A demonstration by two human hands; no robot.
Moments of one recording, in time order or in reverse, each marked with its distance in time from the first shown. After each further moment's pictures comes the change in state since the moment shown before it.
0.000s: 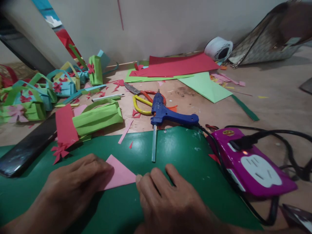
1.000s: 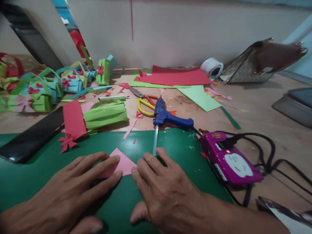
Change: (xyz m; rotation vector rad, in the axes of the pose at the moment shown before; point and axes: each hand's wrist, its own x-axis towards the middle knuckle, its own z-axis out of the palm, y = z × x) left_hand -0.028 -0.004 -0.017 0.403 -0.097 0.454; right_hand 0.015 0.011 -0.006 0.074 -0.026 -0.226
